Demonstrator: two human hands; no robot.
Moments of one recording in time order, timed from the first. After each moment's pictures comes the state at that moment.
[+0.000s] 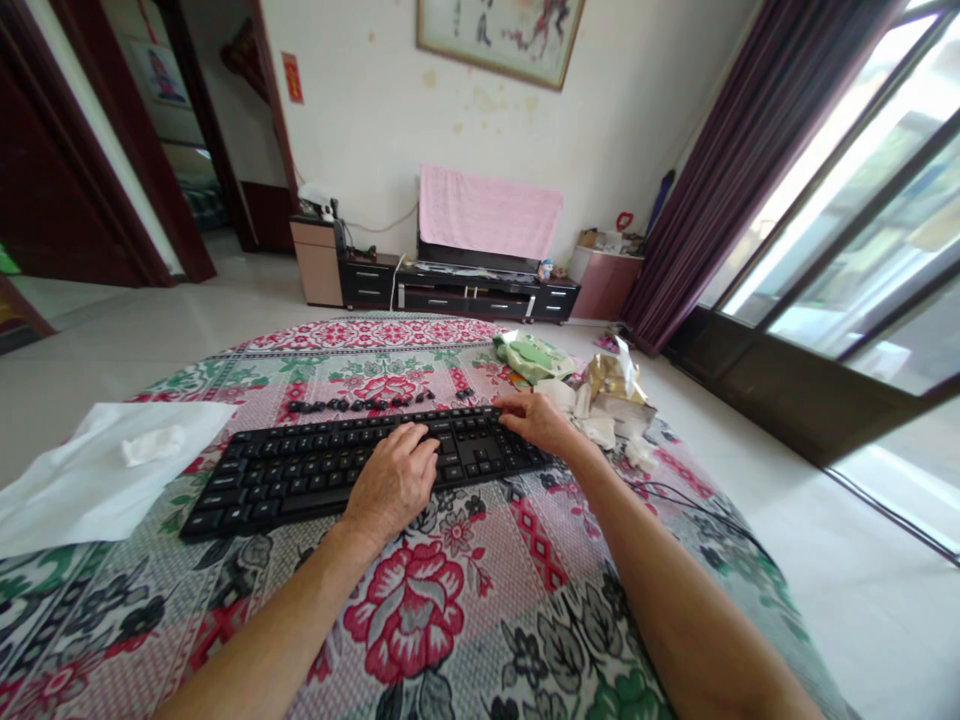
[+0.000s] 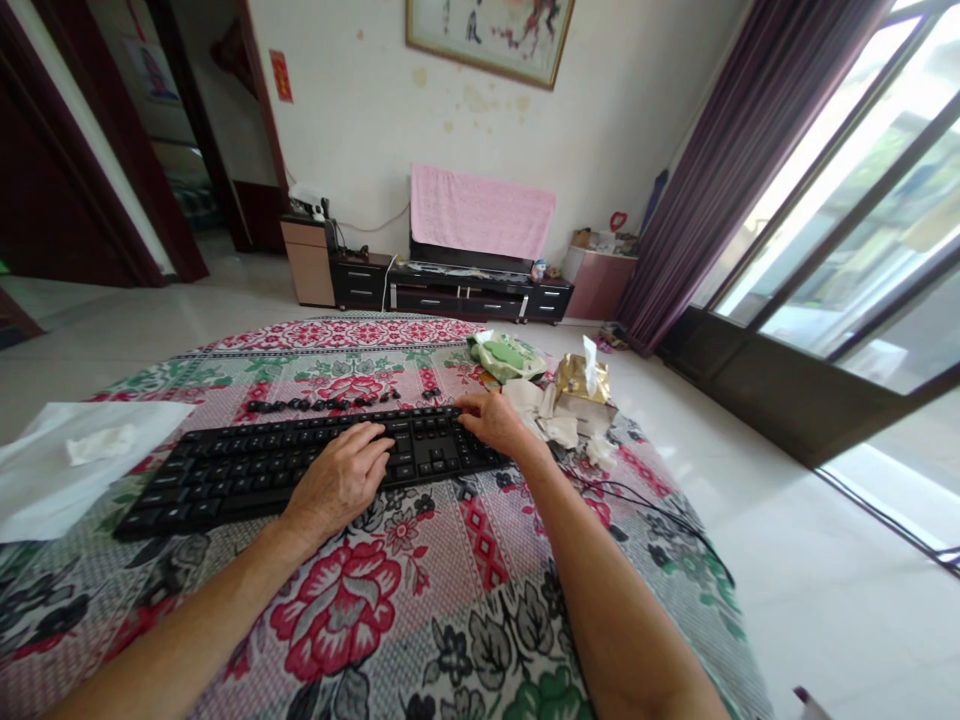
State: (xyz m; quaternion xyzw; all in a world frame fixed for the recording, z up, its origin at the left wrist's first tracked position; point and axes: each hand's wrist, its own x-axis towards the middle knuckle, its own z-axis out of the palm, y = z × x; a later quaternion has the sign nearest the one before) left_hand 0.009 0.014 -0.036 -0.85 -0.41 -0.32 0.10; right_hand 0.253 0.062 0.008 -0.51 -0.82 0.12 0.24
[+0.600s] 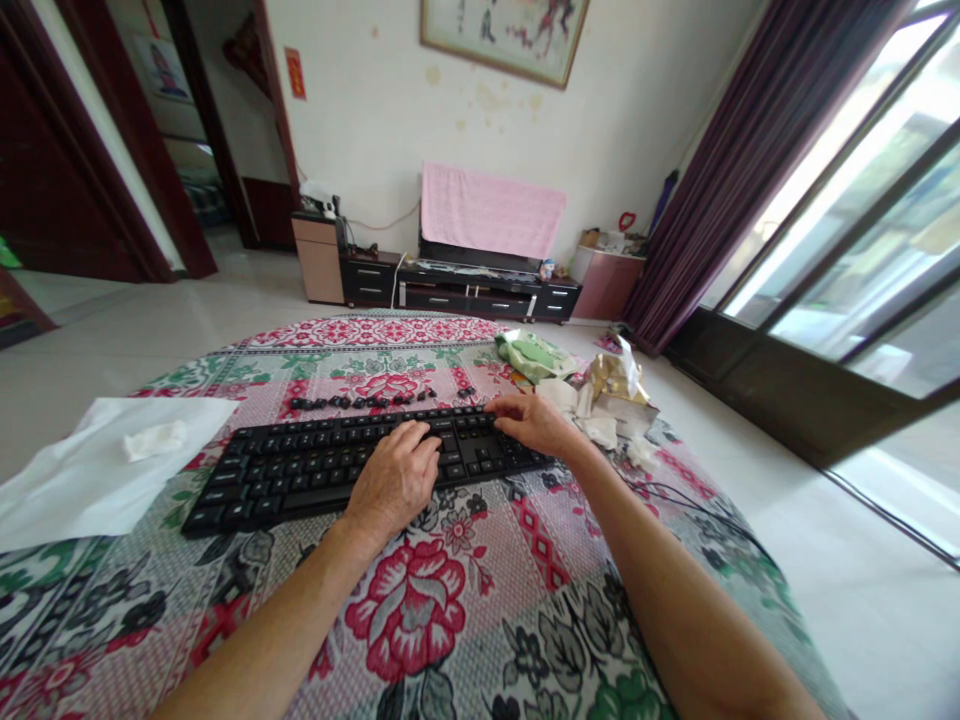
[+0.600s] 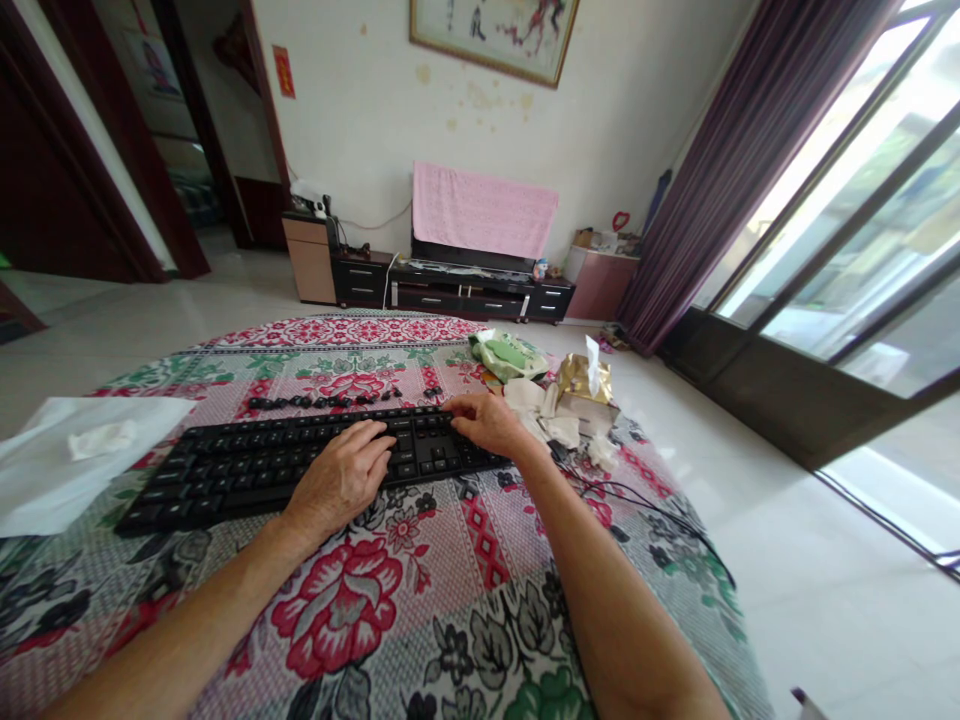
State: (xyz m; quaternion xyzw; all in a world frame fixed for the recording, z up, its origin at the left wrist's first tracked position) left_hand 0.009 0.014 -0.034 -0.85 -0.42 -0.31 0.11; right_hand 0.242 0.055 0.012 -0.48 -0.81 0.21 0.26
